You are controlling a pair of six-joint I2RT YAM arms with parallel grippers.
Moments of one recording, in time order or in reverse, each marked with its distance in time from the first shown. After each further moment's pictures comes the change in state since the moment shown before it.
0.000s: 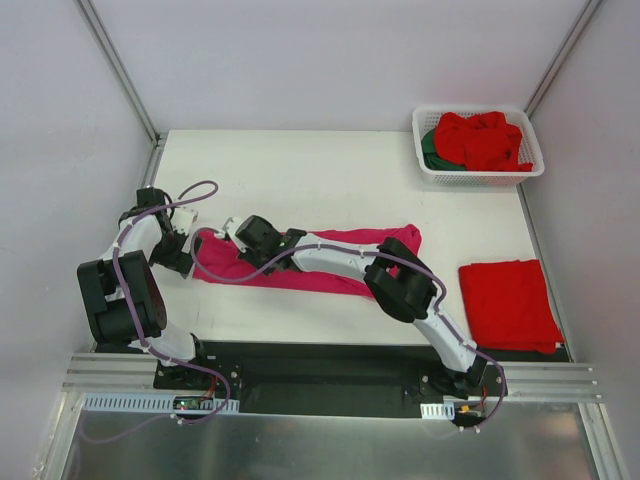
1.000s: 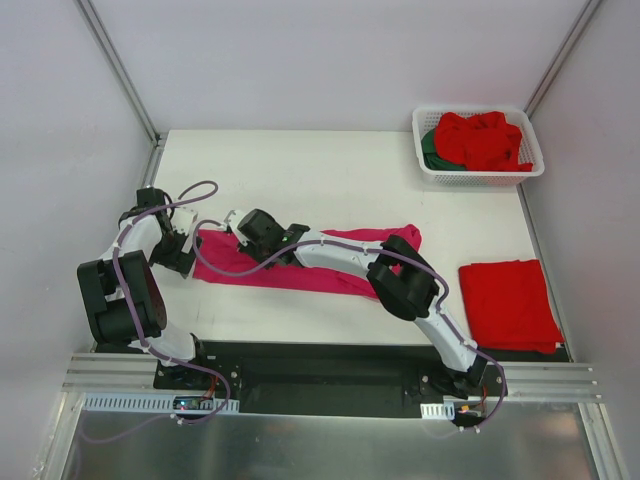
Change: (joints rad) left arm 0.000 0.000 0.000 0.000 -0.002 0.000; right arm -0.017 -0.013 0.003 0.013 0.006 -0.004
